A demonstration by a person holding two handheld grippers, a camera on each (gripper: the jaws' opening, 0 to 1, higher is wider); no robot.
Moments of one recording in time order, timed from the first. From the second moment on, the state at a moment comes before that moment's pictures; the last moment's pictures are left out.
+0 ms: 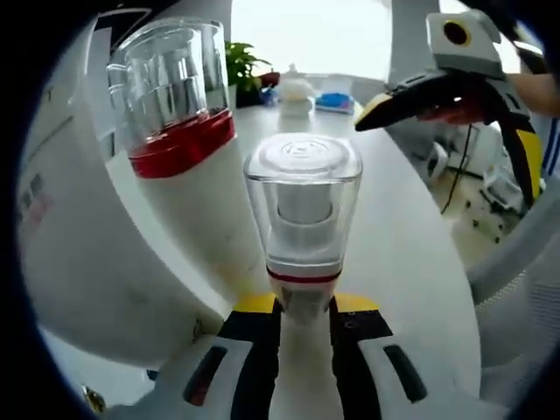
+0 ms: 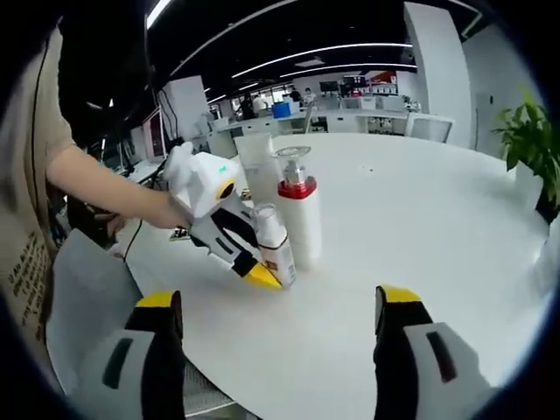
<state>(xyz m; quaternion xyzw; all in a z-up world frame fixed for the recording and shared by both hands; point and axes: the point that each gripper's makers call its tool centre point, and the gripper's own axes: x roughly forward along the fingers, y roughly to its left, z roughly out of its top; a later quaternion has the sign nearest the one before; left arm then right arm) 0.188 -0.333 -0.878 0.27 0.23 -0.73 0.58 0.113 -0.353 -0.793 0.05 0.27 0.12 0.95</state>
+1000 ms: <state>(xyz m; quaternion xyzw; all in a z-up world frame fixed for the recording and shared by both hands) 0.167 -0.294 -0.856 0.28 0.24 -0.72 0.58 0.098 -0.334 -0.766 0.03 0.25 0.12 0.96</state>
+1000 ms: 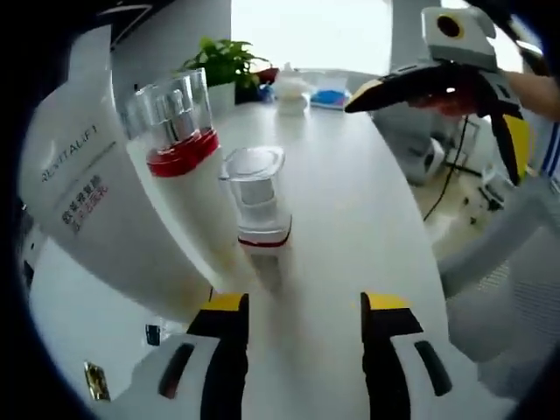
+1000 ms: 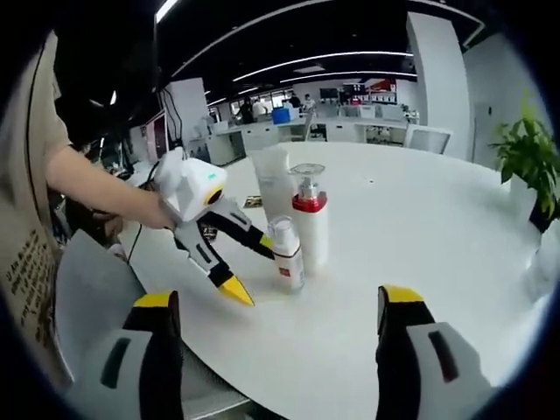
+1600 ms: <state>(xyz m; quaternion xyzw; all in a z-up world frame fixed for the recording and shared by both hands) 0.155 -0.231 -0.837 0.23 0.28 -0.69 0.62 0.091 -0.309 -0.752 0.01 0.25 0.13 0.96</state>
